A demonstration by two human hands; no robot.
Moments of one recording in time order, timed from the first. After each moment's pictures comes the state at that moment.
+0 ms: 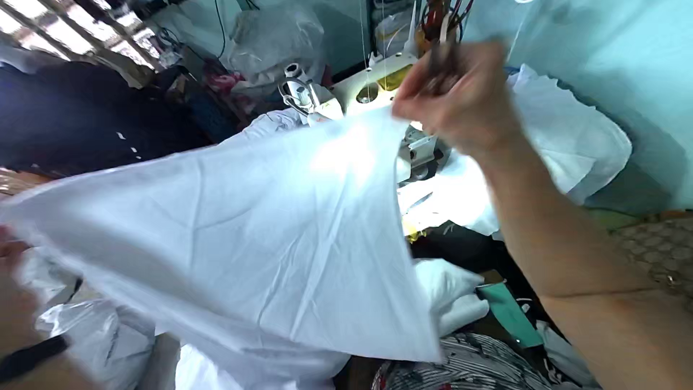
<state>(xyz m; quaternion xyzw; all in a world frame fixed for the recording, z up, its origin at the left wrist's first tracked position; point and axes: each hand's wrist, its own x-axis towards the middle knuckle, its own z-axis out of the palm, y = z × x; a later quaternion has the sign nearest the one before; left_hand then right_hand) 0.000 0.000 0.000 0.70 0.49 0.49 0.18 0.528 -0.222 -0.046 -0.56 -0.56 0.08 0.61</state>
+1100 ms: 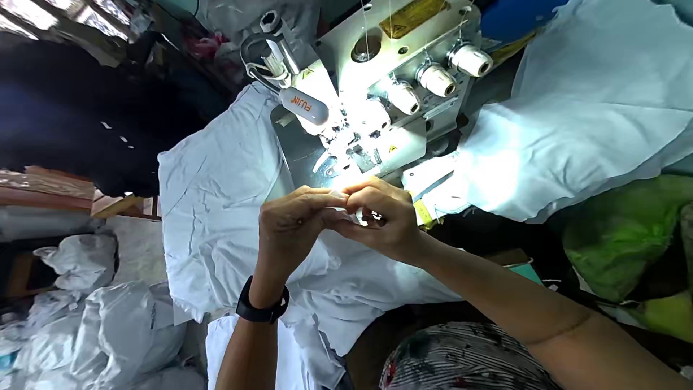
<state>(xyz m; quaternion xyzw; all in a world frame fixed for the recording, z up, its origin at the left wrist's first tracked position) 0.264 -0.121 -0.090 0.86 0.08 0.30 0.40 0.401 -0.218 -0.163 -0.41 -0.55 0.05 0.73</state>
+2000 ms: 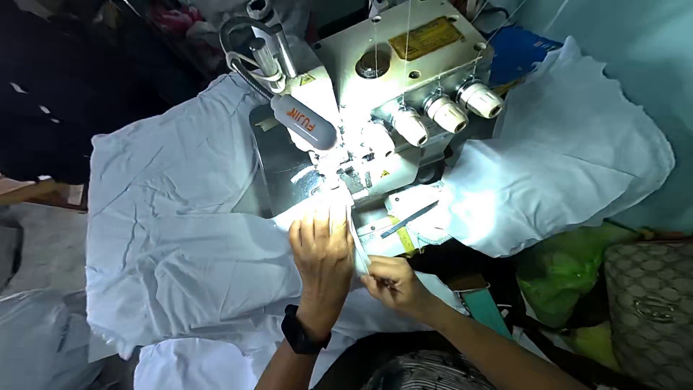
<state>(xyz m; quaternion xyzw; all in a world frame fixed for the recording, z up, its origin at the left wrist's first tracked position) 0.313 -0.171 -0.186 0.90 0.34 0.28 -0.07 0.409 -0.279 -0.252 -0.50 -0.58 0.21 0.61</state>
